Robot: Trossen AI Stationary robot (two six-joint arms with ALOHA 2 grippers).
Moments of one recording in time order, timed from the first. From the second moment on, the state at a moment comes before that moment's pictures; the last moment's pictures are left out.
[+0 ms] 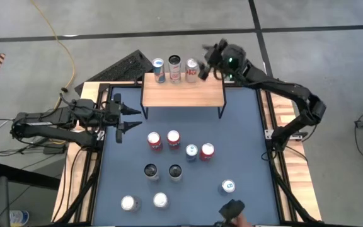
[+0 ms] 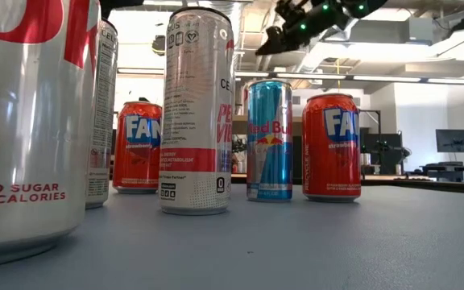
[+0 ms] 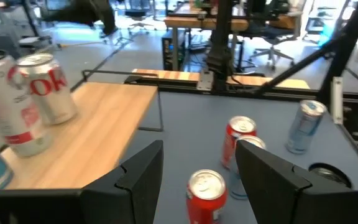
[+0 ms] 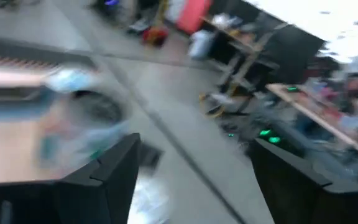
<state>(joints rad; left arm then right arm) 0.01 0.66 0.81 -0.29 -0.17 -0.02 -0.60 1.53 1.36 0.05 0.17 -0.42</state>
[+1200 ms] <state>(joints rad) 0.01 0.66 0.81 -0.33 -0.17 -0.03 -0.74 1.83 1.86 -0.51 -0.03 -0.59</state>
